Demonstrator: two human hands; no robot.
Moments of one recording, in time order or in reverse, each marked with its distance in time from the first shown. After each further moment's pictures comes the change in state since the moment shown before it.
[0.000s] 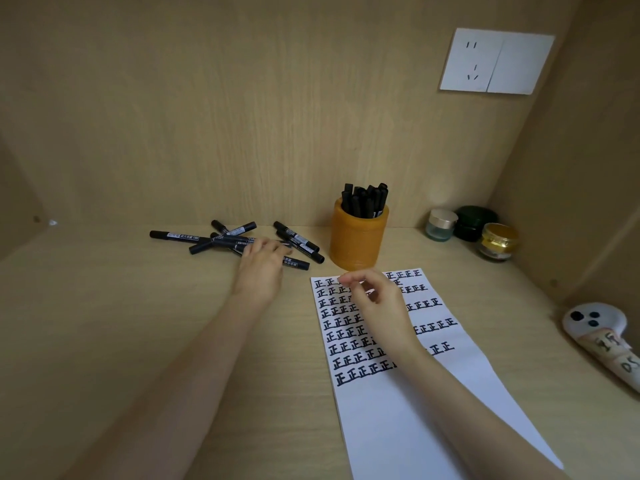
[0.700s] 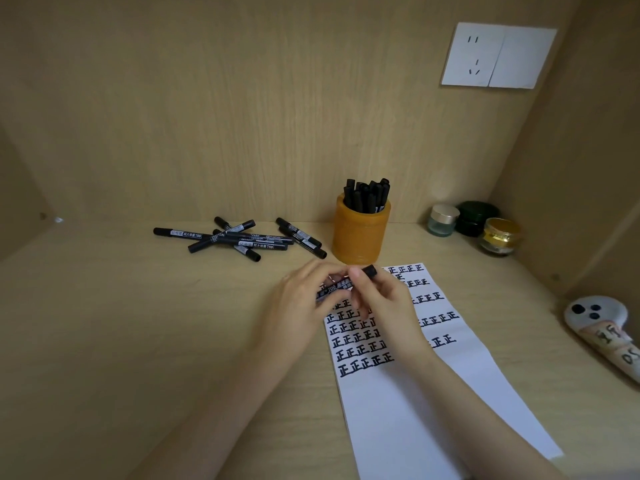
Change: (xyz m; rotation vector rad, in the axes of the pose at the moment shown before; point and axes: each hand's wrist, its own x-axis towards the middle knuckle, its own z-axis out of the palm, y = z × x) left_hand -0.073 0.070 -0.043 -0.609 0.133 0.175; right_hand -0.017 -0.018 -0.003 0.383 -0.087 0.019
